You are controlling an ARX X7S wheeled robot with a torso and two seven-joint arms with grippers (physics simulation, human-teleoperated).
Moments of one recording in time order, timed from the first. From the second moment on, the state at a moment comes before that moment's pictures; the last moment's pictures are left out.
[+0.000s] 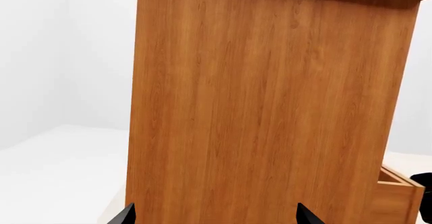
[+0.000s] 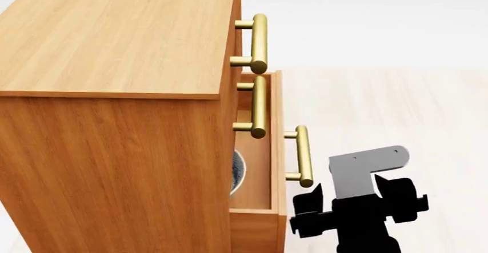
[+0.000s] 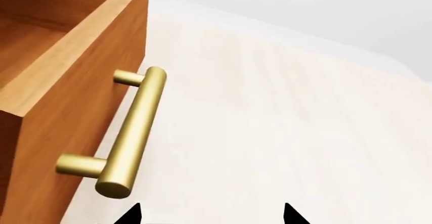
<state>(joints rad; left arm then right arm) 0.39 -0.50 0.40 0.35 -0.27 0.45 -0.49 0.62 0.16 -0.12 0.31 -0.07 0.66 -0.04</state>
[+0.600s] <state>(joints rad) 0.39 -0.50 0.41 0.34 -0.29 0.46 -0.49 0.62 0.13 -0.18 0.33 -0.05 0.65 -0.05</state>
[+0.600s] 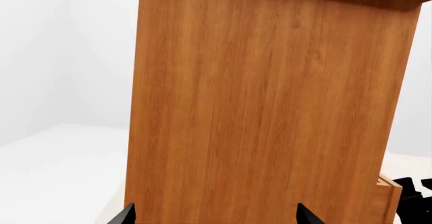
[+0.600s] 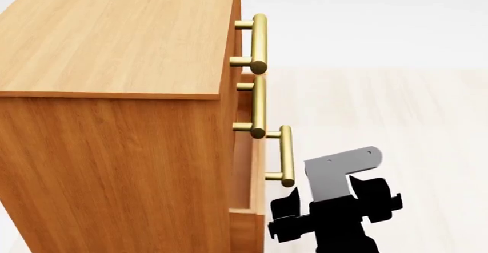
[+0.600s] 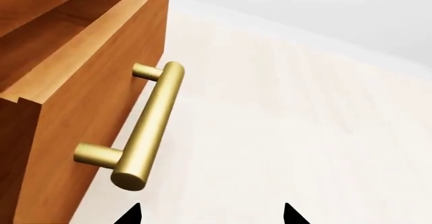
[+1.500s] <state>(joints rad) 0.39 -0.50 0.41 0.34 -0.29 0.47 -0.49 0.68 0.08 -0.21 0.49 0.06 0.57 -0.06</state>
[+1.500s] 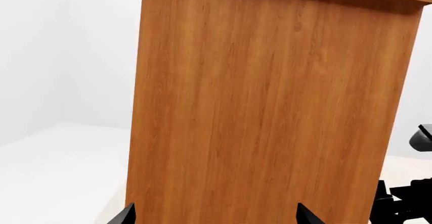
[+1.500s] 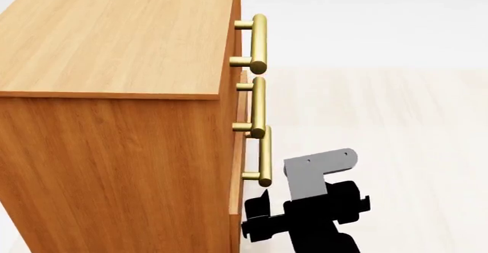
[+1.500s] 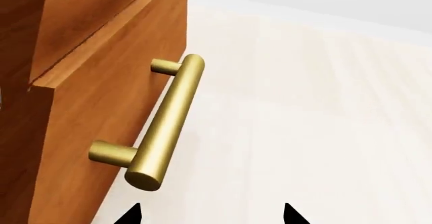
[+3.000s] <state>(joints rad) 0.39 -0.55 0.39 0.49 -0.30 0.36 -0.54 0.55 0.26 -0.13 -0.13 0.15 0.92 0.11</state>
